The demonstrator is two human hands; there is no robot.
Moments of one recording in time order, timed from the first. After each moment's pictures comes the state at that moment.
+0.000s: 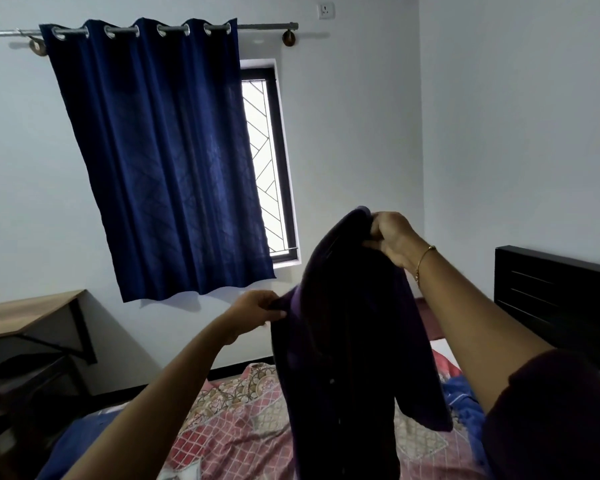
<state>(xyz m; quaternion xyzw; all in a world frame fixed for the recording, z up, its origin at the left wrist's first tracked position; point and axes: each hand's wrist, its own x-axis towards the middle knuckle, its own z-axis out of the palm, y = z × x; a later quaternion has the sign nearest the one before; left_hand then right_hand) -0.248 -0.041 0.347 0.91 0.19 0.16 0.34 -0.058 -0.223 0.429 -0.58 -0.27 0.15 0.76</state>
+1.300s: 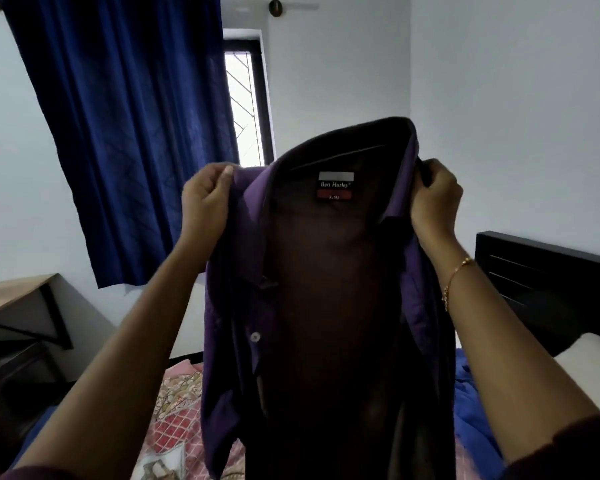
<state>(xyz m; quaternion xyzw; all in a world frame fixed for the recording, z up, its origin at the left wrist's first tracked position) -0.264 -0.072 0.450 0.73 0.06 0.60 0.32 -0.077 -0.273 0.431 -0.62 -0.27 -0.31 0.67</state>
